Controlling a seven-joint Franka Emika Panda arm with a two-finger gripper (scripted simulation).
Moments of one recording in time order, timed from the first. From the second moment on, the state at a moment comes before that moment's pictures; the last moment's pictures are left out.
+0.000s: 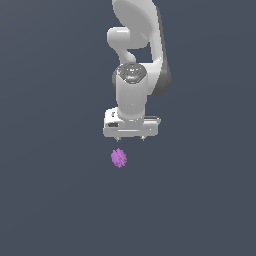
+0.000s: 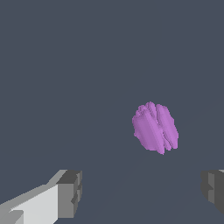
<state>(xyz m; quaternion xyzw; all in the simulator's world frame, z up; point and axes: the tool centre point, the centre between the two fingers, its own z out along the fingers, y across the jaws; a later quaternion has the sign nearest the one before) 0.007 0.010 0.162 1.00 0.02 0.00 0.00</state>
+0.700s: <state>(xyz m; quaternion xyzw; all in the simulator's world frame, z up) 0.006 0.006 0.169 1.00 0.04 0.00 0.01</state>
